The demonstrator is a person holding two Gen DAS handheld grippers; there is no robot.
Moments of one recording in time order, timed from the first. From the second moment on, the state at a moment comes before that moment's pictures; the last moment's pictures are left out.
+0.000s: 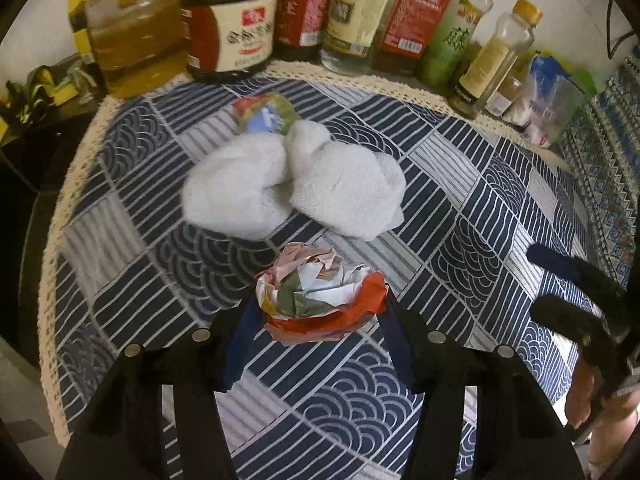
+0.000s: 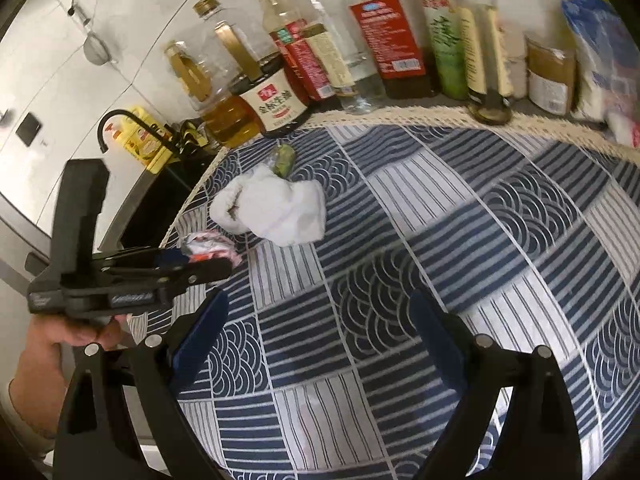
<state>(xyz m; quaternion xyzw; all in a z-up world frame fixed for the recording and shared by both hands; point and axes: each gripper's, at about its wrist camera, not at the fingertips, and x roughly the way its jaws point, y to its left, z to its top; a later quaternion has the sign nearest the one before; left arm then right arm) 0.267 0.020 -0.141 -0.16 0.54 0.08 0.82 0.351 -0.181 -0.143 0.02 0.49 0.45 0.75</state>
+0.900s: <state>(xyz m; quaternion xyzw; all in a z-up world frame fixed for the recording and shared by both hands) 0.147 0.044 -0.115 -0.28 0.50 0.20 0.79 0.398 -0.047 -0.182 -0.09 0.51 0.46 0.73</state>
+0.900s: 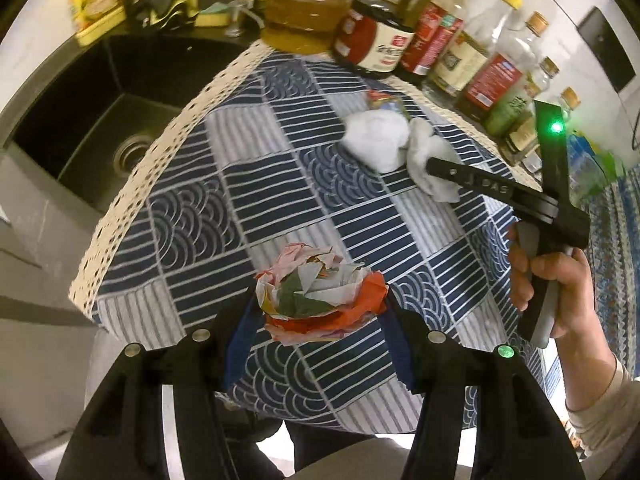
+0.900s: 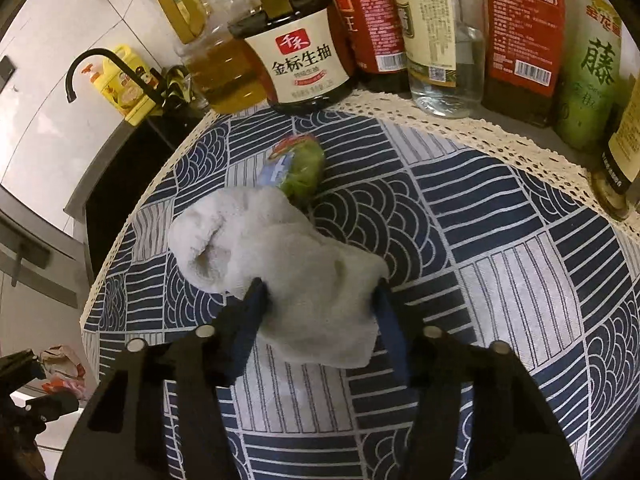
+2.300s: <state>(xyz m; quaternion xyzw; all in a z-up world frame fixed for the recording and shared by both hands) 0.129 0.027 -0.113 -0.19 0.51 0.01 0.84 0.264 -0.154 -0.128 -0.01 0.50 0.33 0.80</state>
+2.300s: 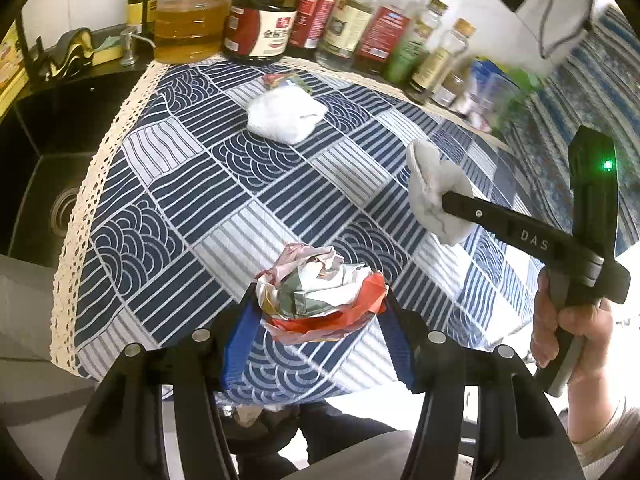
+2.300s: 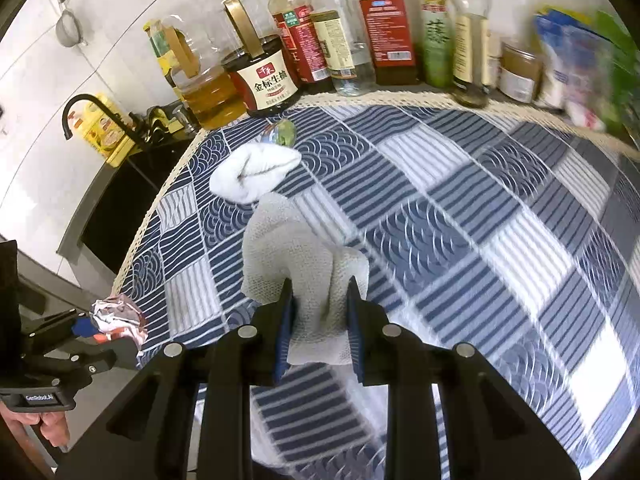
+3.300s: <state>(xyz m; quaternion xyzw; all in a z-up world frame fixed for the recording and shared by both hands) -0.003 0.061 -0.178 -0.20 0.56 -0.05 0.80 0.058 -0.104 -0.174 0.02 0.55 0.34 0.76</state>
